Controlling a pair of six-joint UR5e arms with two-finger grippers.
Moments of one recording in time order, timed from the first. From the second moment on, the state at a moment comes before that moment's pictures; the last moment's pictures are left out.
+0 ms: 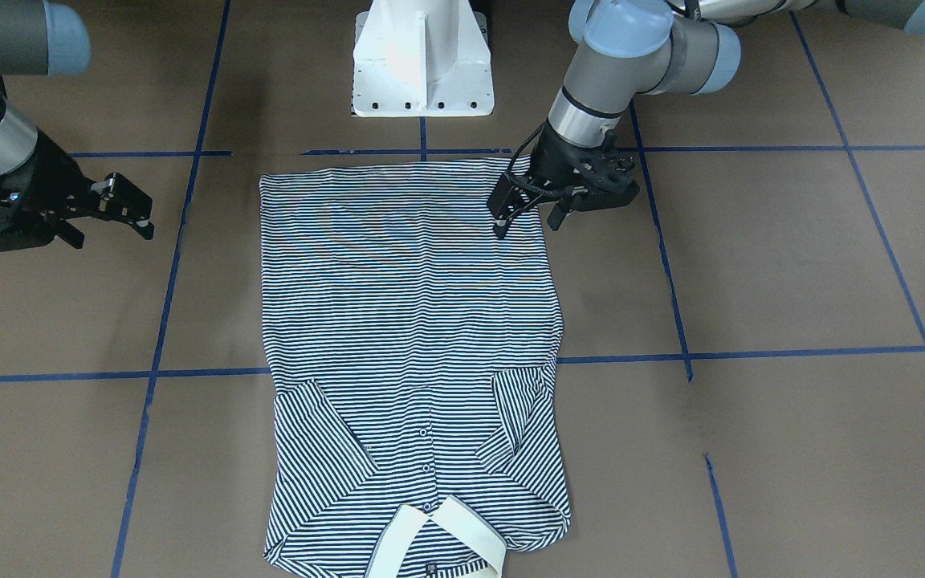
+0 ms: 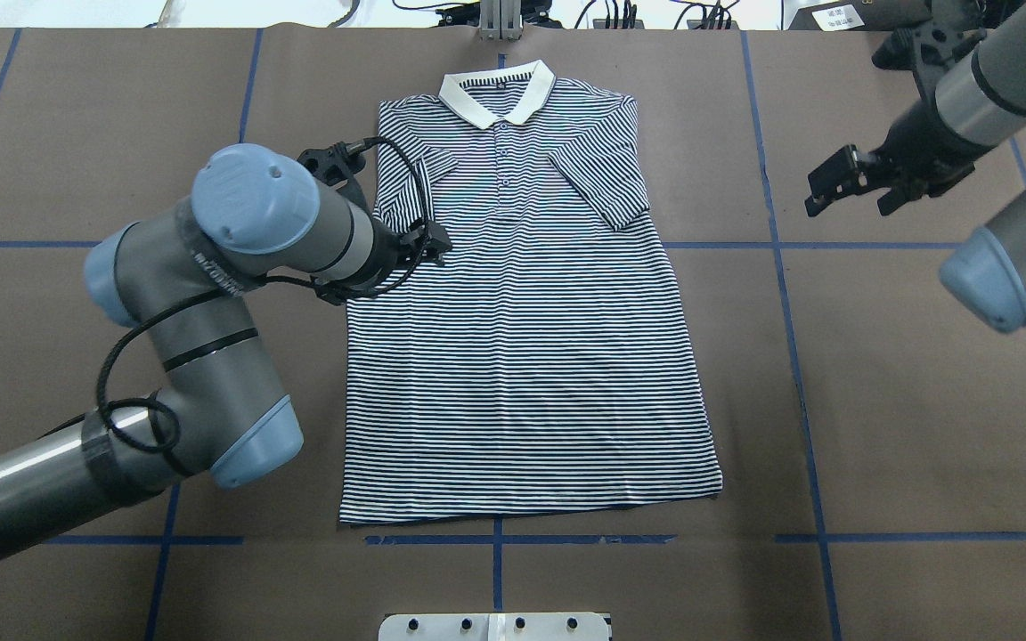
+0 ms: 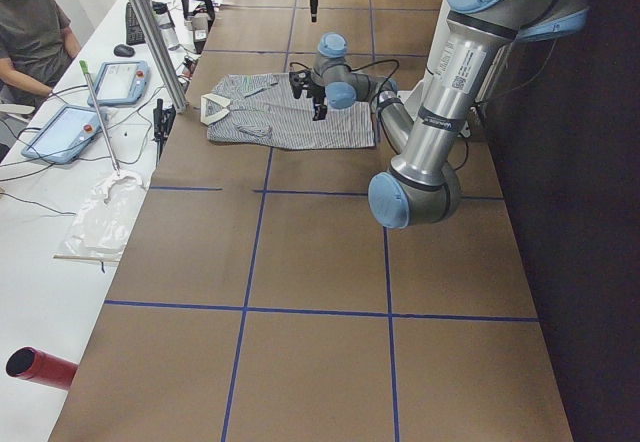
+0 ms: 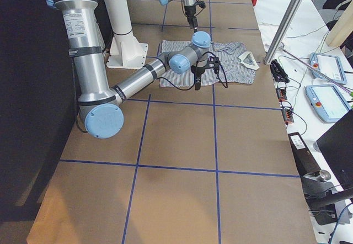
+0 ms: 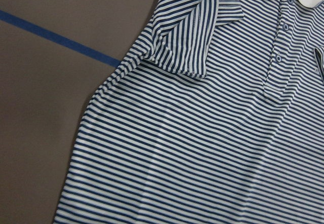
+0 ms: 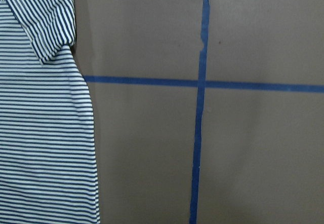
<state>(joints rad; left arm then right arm) -0.58 -1.99 -1.93 -1.85 -1.83 -1.59 0.89 -1.43 1.99 -1.43 2.21 0.92</state>
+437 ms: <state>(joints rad) -0.54 -1.94 -2.10 -1.68 -1.82 -1.52 0.55 -1.48 2.01 -1.27 1.96 1.25</state>
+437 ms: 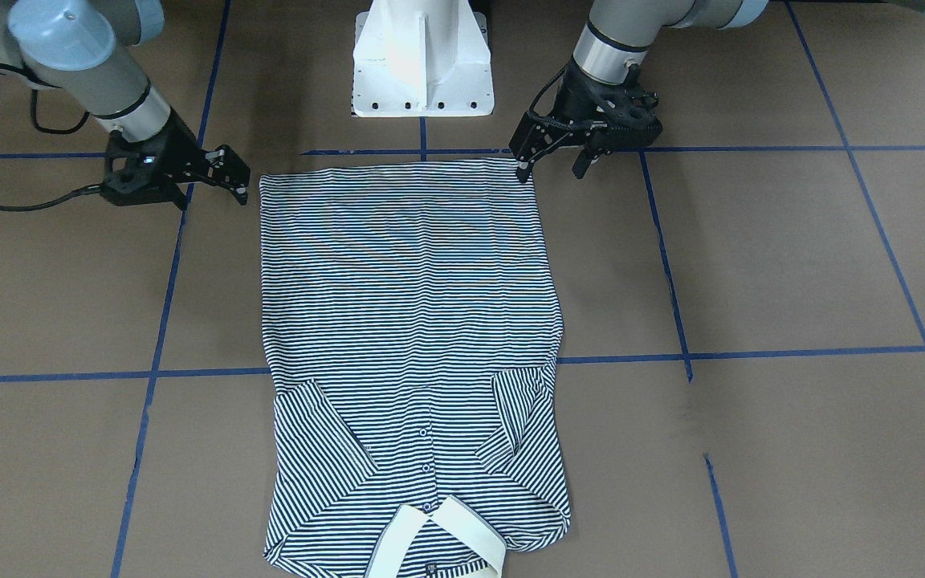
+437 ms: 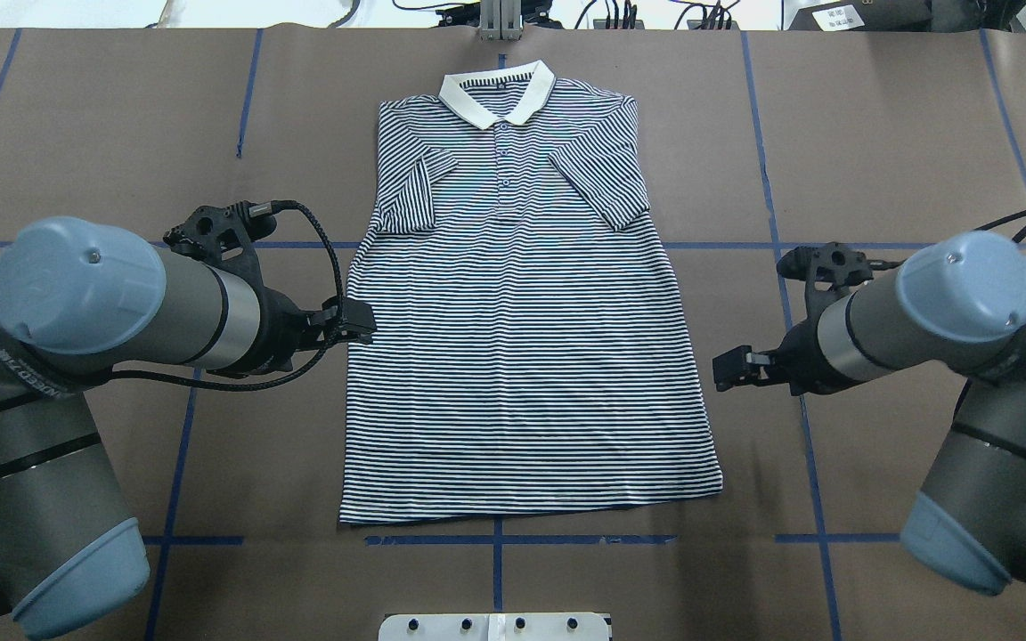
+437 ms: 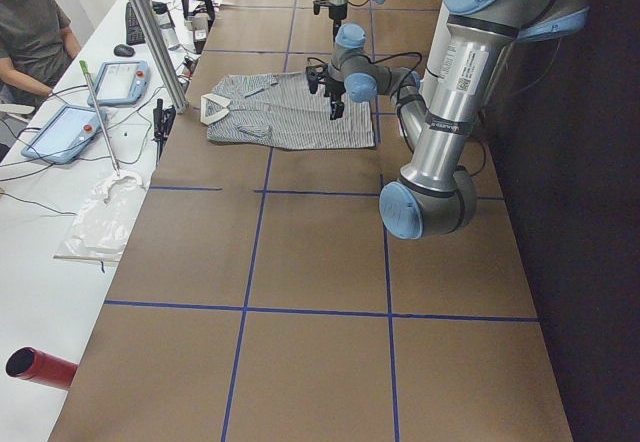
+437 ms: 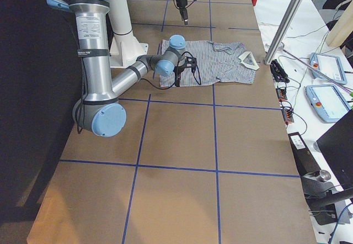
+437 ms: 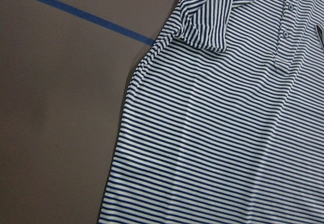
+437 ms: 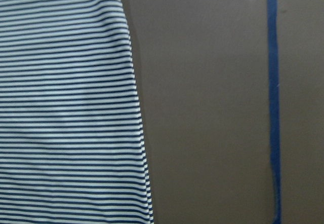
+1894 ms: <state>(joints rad) -0.53 -1.94 -2.11 -1.66 -1.83 -1.51 0.36 -1.46 1.95 -1.28 1.85 1.34</state>
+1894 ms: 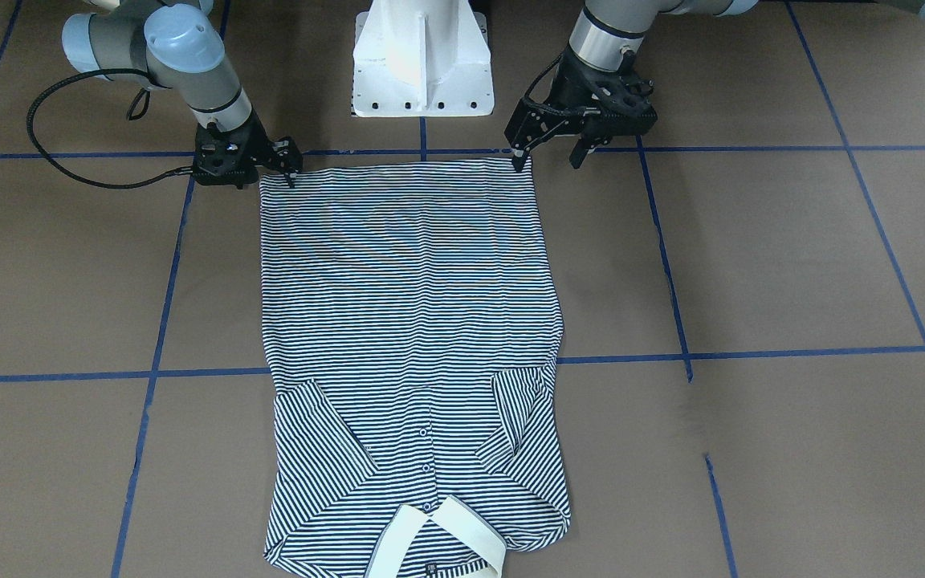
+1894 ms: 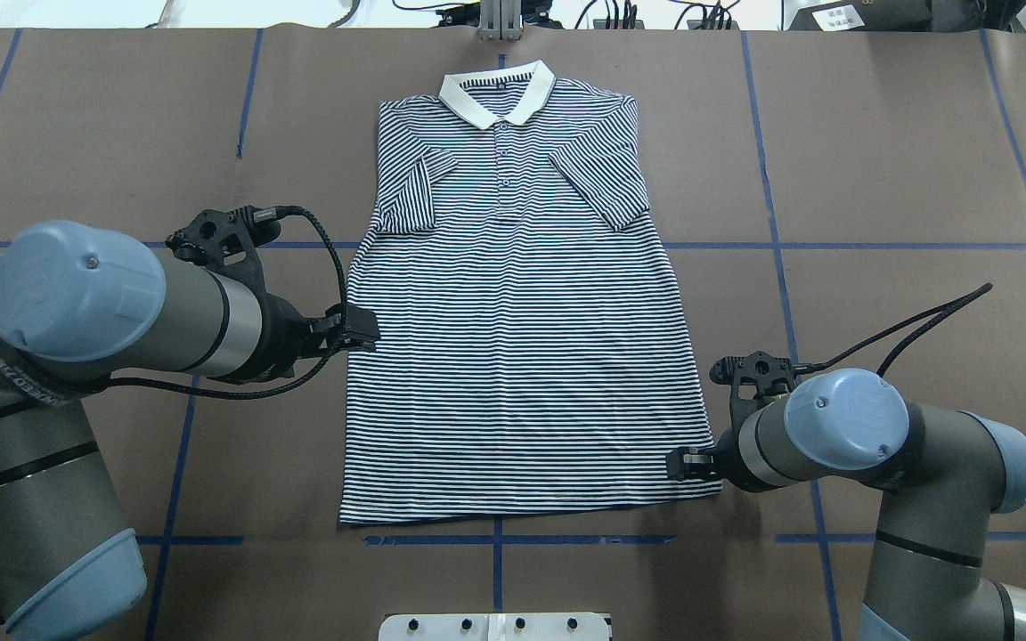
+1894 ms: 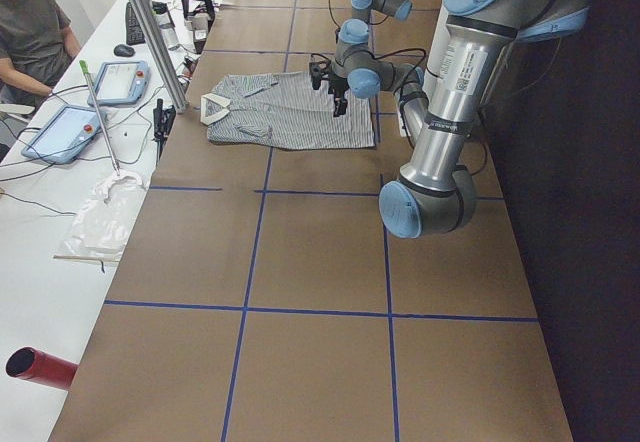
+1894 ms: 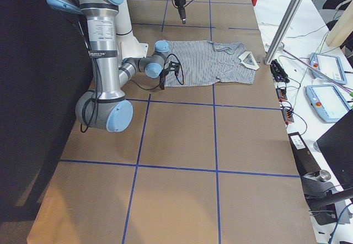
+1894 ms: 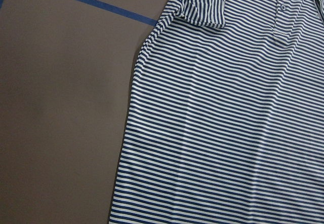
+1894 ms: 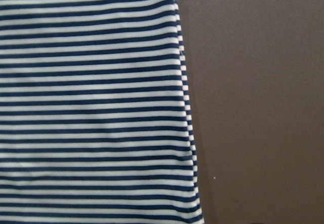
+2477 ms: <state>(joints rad) -0.53 -1.94 -2.11 -1.66 -1.83 -1.51 0.36 -1.45 1.95 -1.28 1.85 1.34</state>
